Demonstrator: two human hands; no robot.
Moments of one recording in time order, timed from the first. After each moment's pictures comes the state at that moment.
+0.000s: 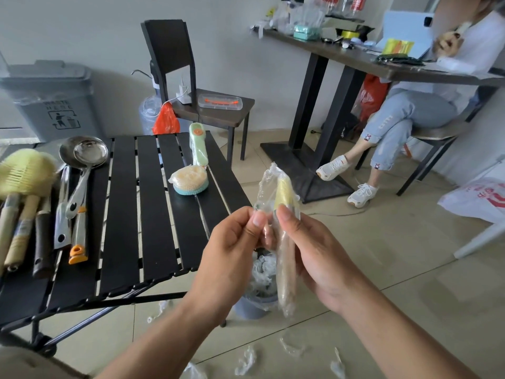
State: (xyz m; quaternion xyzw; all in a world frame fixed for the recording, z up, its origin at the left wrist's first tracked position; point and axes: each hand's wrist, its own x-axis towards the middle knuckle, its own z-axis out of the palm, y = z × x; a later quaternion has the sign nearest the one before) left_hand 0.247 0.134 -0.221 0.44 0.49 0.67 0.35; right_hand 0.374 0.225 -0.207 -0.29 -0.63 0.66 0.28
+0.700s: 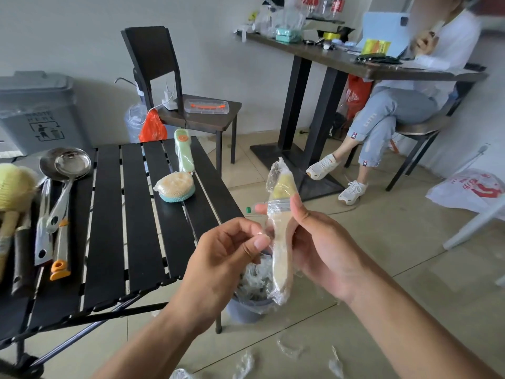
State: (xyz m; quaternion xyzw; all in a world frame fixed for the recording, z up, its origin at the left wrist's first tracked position) left_hand 0.242 0.138 -0.230 0.45 0.46 0.65 0.40; right_hand 0.397 0.247 -0.195 -0.25 -0.49 0.80 0.25
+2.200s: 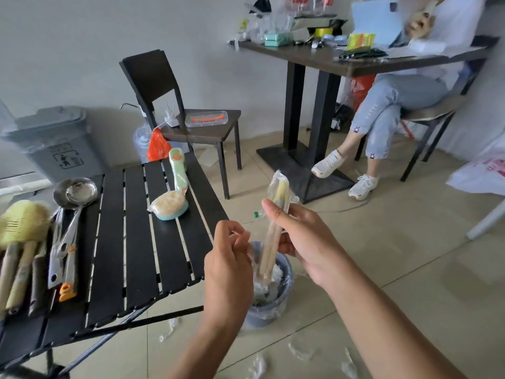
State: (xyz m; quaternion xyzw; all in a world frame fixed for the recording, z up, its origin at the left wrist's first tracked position) left_hand 0.300 0.178 -0.228 0.40 0.70 0.58 0.12; right_hand 0.402 0.292 -0.208 -0.38 -0.56 0.67 0.32
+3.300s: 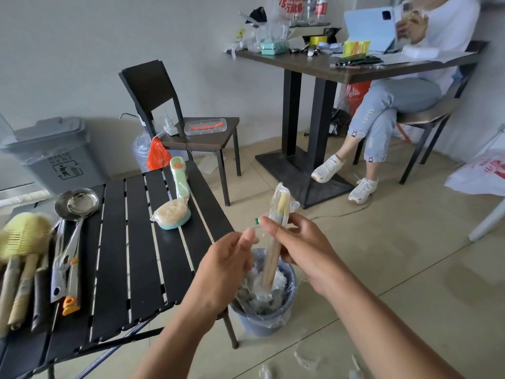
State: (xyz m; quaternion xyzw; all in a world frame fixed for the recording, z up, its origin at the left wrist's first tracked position) left_hand 0.262 0.172 -0.202 0.44 0.68 0.48 0.33; right_hand 0.399 0.287 -0.213 -0.41 -0.59 0.62 0.32
